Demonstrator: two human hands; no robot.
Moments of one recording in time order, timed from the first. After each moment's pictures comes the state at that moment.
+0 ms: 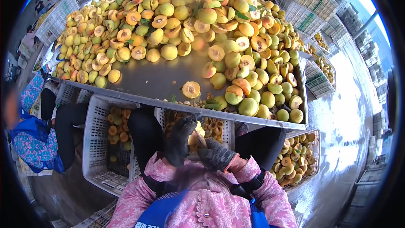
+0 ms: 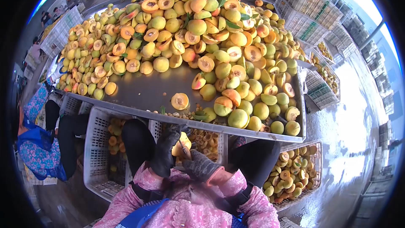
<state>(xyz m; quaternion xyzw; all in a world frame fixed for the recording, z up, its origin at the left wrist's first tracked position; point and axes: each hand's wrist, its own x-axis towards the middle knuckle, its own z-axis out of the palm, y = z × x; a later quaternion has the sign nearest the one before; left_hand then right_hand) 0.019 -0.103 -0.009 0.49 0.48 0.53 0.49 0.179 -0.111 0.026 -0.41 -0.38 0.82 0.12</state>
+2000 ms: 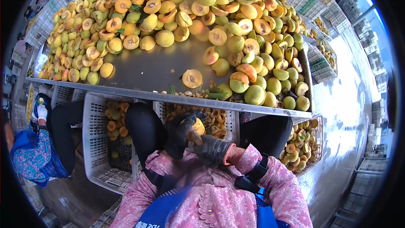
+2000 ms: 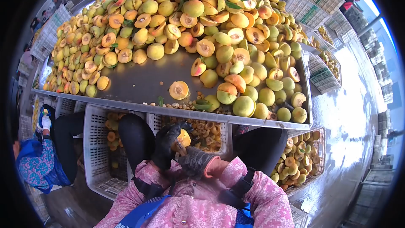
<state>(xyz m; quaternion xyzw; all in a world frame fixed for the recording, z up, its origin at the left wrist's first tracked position) 0.006 -0.099 -0.012 0.46 0.47 0.51 0.56 0.164 -0.110 -0.026 -0.27 -0.74 0.60 0.12</state>
